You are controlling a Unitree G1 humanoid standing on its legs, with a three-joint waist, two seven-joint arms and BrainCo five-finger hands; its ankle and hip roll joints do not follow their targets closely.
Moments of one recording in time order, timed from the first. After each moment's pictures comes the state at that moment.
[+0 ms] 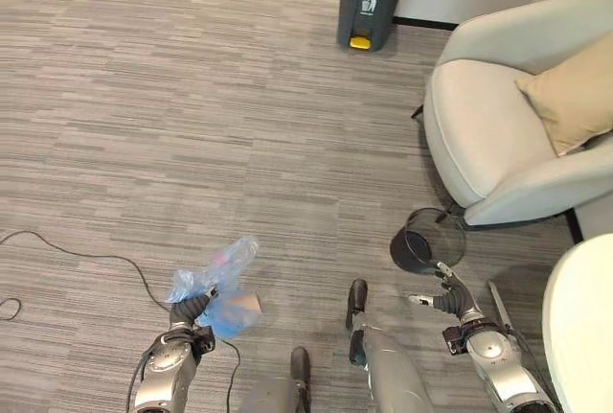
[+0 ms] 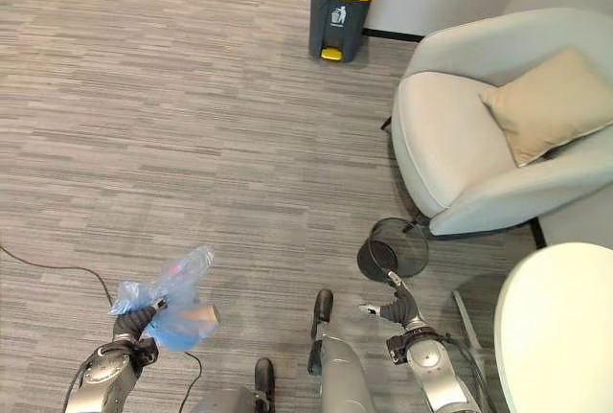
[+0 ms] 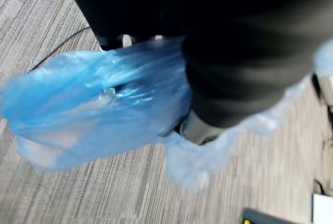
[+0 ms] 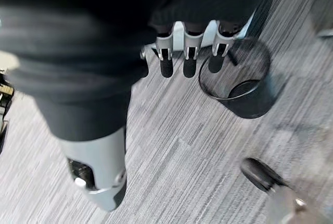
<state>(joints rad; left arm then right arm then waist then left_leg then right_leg) 0.07 0.31 0.04 0.56 -0.37 -0.08 0.11 0.05 -0.35 0.15 0.39 -0.07 -0.03 -0.10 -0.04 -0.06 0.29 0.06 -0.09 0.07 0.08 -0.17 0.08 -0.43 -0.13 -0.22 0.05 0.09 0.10</state>
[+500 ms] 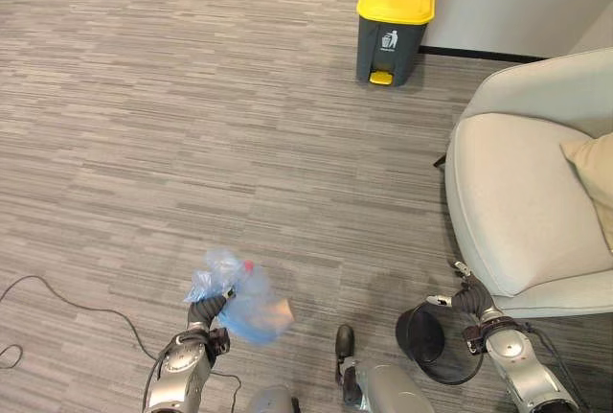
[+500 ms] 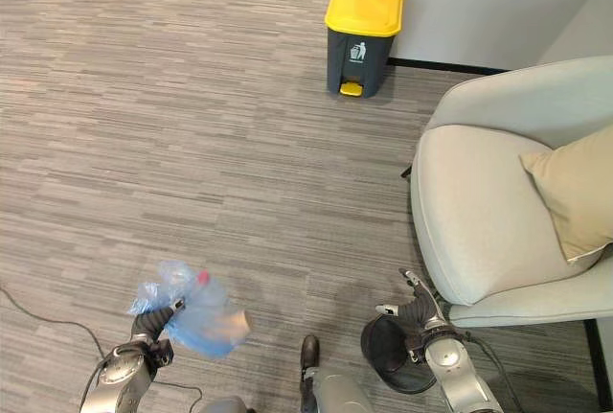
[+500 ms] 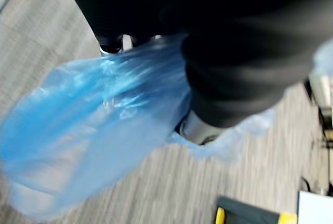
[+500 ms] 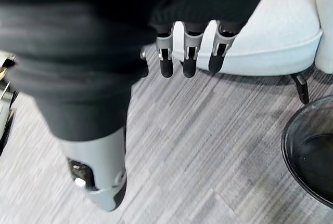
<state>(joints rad) 0.07 0.29 0.00 0.53 -0.37 -0.08 0.08 0.05 -0.43 0.14 0.39 -0.04 -0.02 -0.10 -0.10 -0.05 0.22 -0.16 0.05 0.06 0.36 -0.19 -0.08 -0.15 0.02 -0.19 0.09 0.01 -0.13</state>
